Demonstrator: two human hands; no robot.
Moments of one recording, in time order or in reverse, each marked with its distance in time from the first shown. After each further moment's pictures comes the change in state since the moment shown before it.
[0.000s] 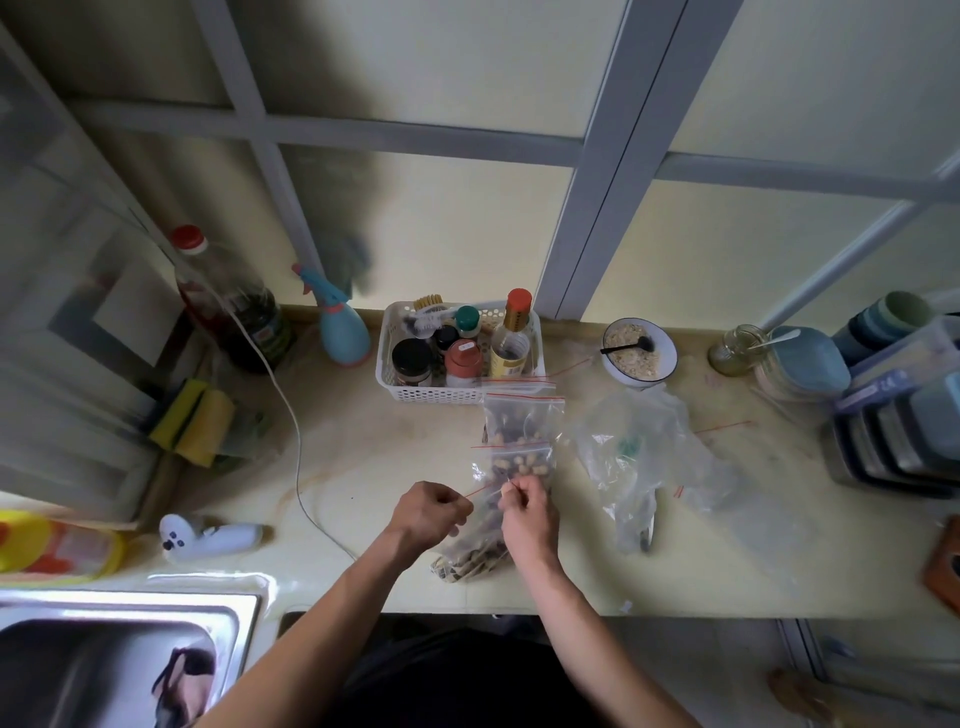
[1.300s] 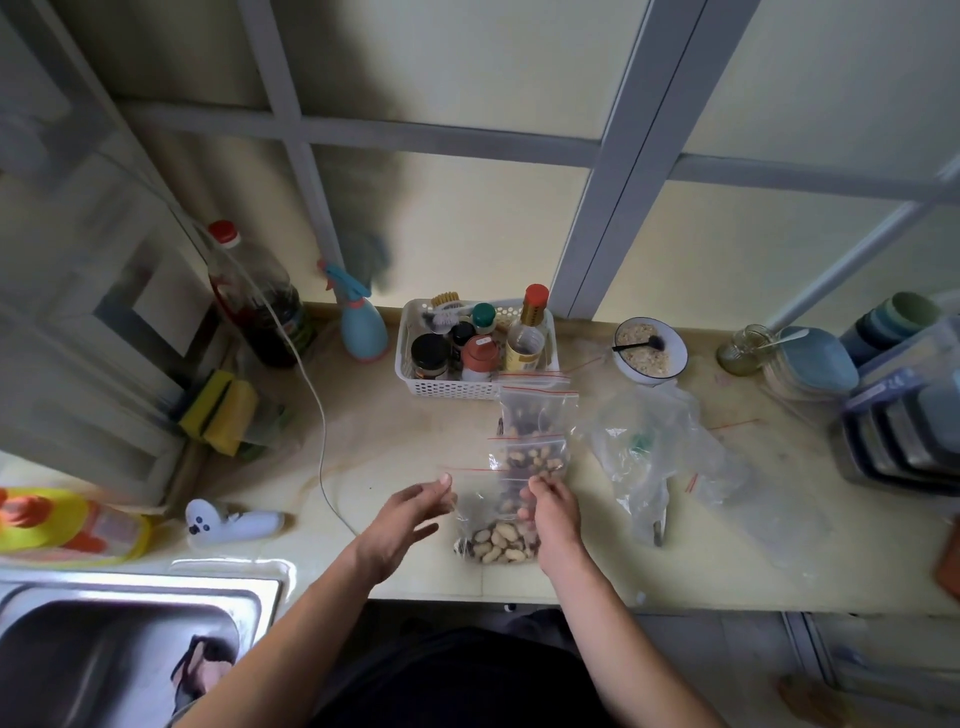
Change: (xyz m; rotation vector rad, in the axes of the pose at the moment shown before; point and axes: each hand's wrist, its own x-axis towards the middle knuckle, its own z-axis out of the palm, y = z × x) left_hand -0.011 -0.060 -0.027 -0.616 -0.174 0.045; right_hand -0.001 0.004 -0.003 0.475 -0.033 0.317
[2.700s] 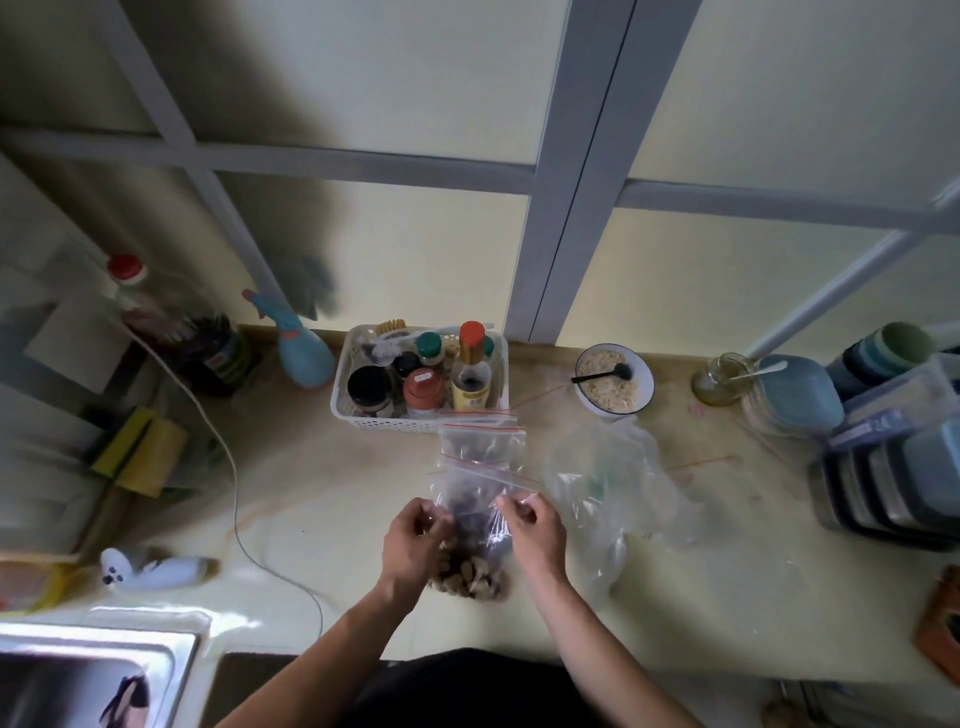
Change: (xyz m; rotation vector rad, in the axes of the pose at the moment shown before) left_hand 0.072 0.000 0.113 0.258 0.457 0.149; right_hand 0.082 -0.029 -0.054 -0.437 -0.017 -0.302
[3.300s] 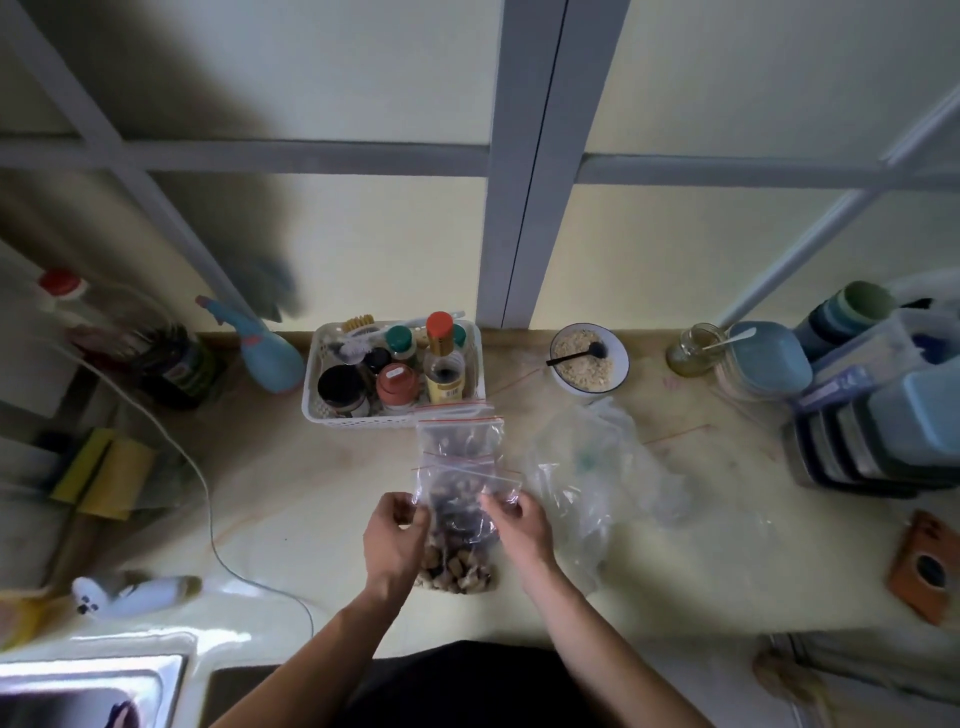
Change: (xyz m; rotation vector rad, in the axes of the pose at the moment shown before) left_hand 0.003 0.003 0.005 0.134 0.167 0.036; right_hand -0.002 0.009 -0.002 0.043 -0.053 0.153
